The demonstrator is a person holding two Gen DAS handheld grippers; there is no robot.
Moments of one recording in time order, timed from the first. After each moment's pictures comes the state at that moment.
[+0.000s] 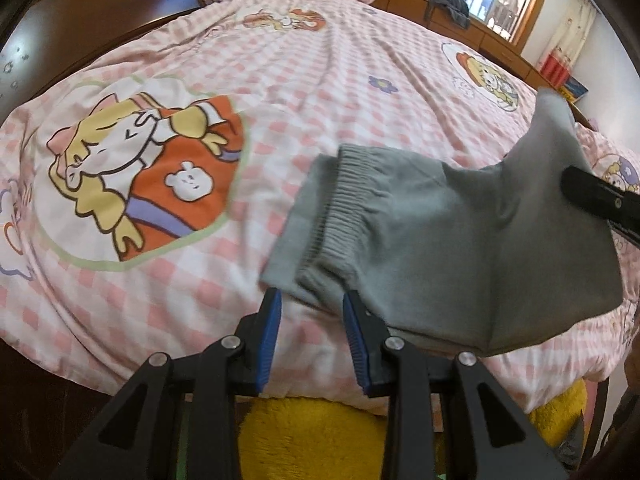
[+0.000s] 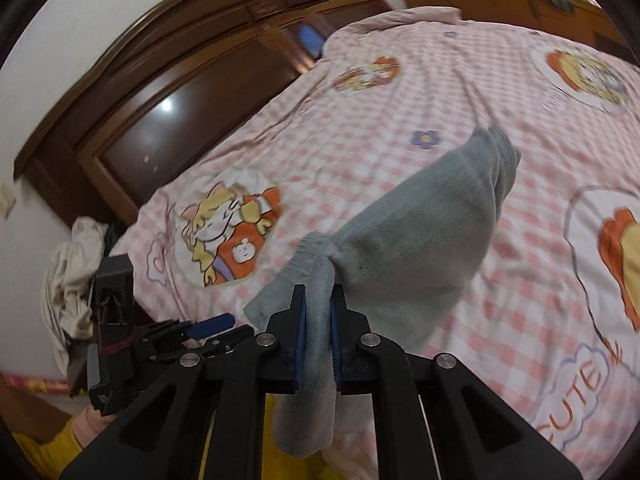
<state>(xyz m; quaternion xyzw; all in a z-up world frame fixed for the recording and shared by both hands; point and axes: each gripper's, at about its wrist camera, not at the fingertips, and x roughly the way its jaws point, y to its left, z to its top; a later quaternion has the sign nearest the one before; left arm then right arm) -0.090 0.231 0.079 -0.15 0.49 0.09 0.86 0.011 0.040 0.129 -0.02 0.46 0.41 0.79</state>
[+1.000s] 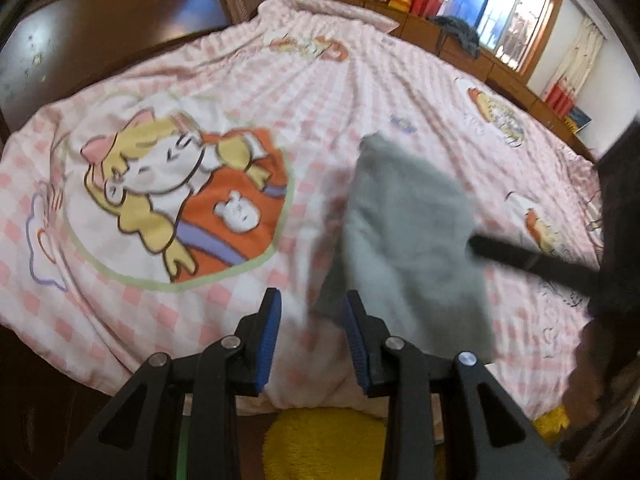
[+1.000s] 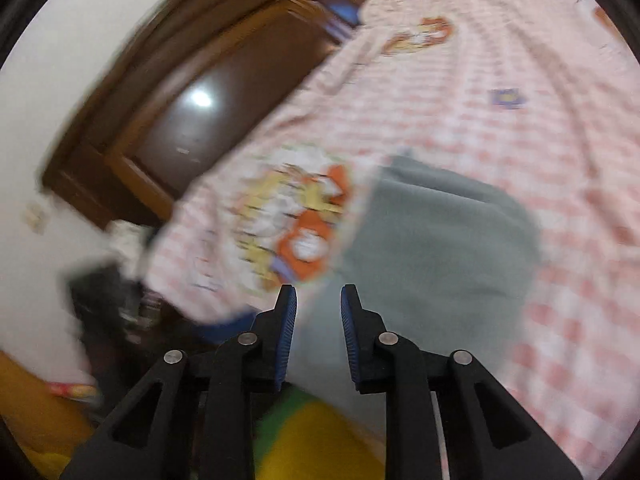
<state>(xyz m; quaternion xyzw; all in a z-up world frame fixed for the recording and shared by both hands) -0.109 0.263 0.113 -0.18 0.44 0.10 0.87 0.004 0.081 0.089 0.03 0.50 0.44 0.75</state>
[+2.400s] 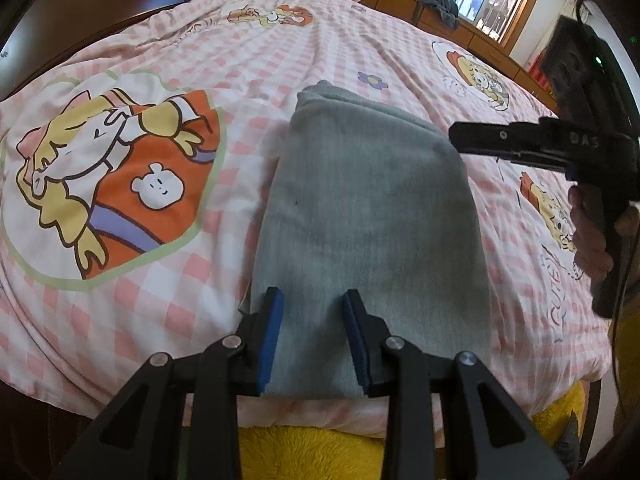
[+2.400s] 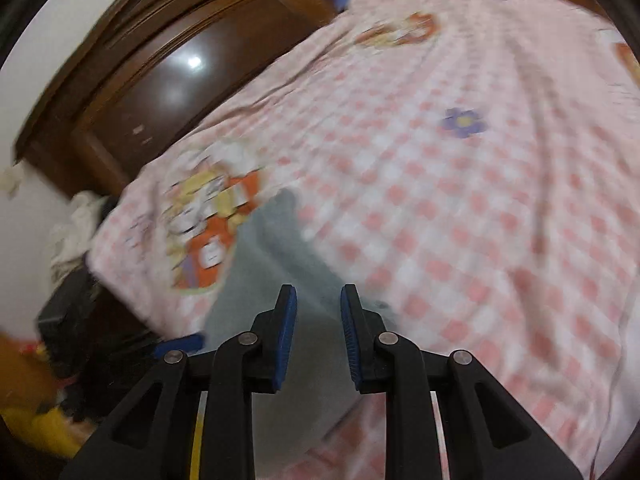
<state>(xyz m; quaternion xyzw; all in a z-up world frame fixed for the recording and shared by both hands) -0.072 0.230 0.062 -0.16 0.48 0.06 0.86 0.122 0.075 0.072 -0.05 0.52 0.50 0.69</state>
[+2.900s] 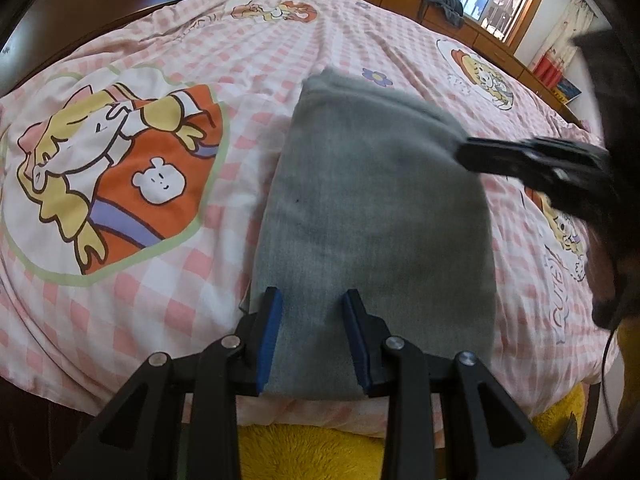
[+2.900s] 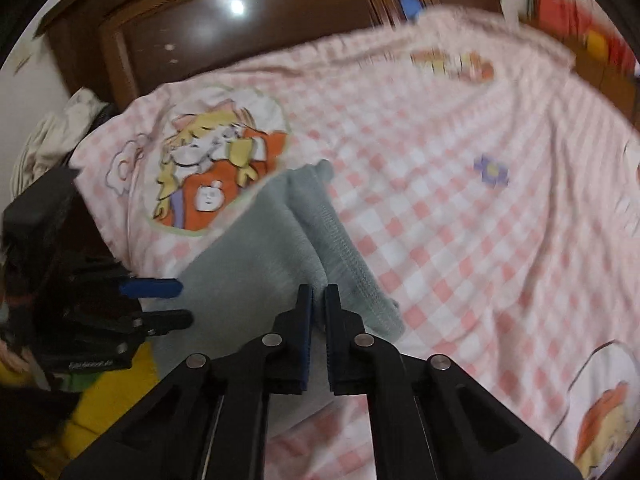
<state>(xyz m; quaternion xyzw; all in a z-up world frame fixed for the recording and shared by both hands) -0.071 0.232 0.060 -0.17 0.49 0.07 0.85 0.045 0.090 0.088 -0.26 0.38 0.49 0.74</state>
